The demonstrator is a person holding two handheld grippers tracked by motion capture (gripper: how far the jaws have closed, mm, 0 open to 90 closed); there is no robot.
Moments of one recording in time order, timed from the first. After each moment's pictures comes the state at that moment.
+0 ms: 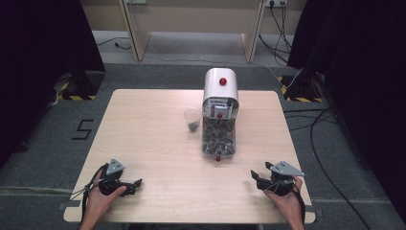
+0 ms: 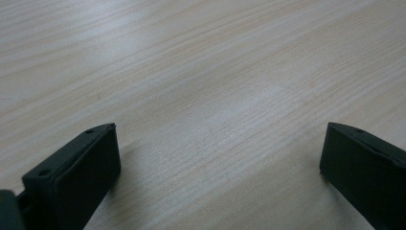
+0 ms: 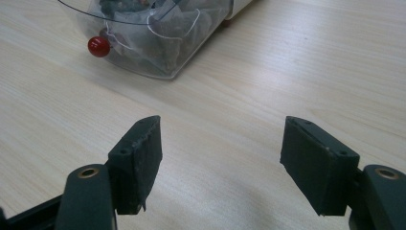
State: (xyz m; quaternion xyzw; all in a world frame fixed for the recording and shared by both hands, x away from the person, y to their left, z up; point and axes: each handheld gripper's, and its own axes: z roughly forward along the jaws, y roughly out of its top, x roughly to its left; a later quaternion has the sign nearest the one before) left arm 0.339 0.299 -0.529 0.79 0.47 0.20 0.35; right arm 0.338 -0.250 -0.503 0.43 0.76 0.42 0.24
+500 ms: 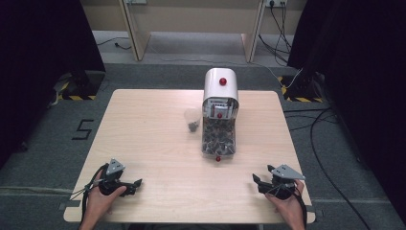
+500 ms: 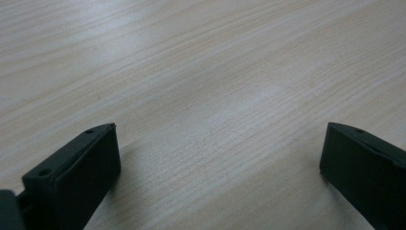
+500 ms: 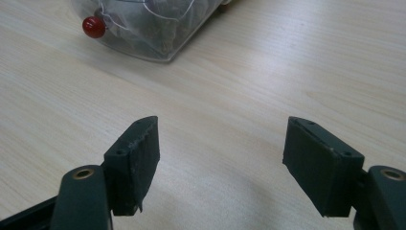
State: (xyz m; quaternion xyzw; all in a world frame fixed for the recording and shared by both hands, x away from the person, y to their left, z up) left arm 0.339 0.299 -0.529 0.79 0.47 0.20 0.35; right arm 0.330 -0.254 -0.509 0.44 0.76 0.41 0.24
